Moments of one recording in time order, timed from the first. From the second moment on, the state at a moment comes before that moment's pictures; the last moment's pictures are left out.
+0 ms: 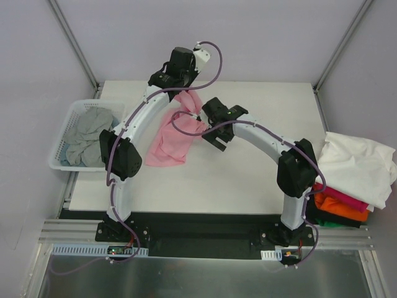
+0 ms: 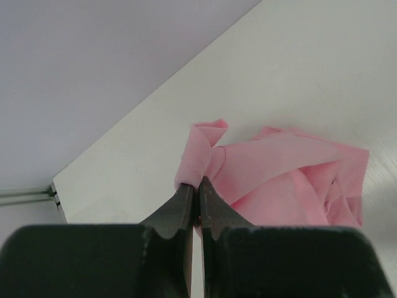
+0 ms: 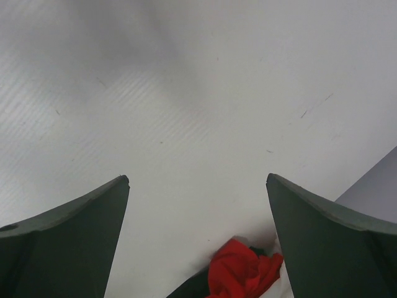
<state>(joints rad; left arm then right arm) -0.50 2.06 2.18 -0.64 -0.19 0.38 0.68 1.88 1.62 -0.92 0.34 -0.34</state>
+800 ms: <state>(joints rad) -0.37 1.85 1.89 -0.60 -0.01 0.35 0.92 2.33 2.07 -0.89 0.39 -0.52</state>
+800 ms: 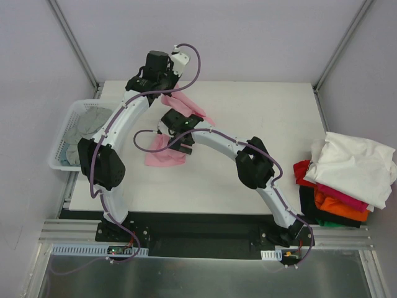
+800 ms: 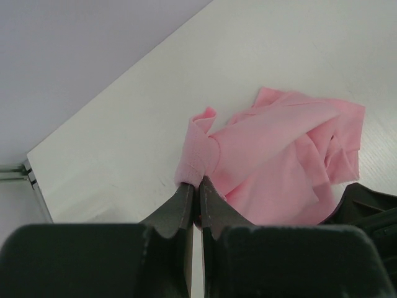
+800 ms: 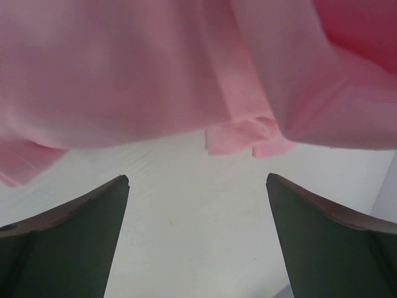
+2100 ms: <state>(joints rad) -0.37 1.88 1.73 -0.57 0.03 0.30 0.94 2.50 2.26 -0.69 -0.22 -0.04</state>
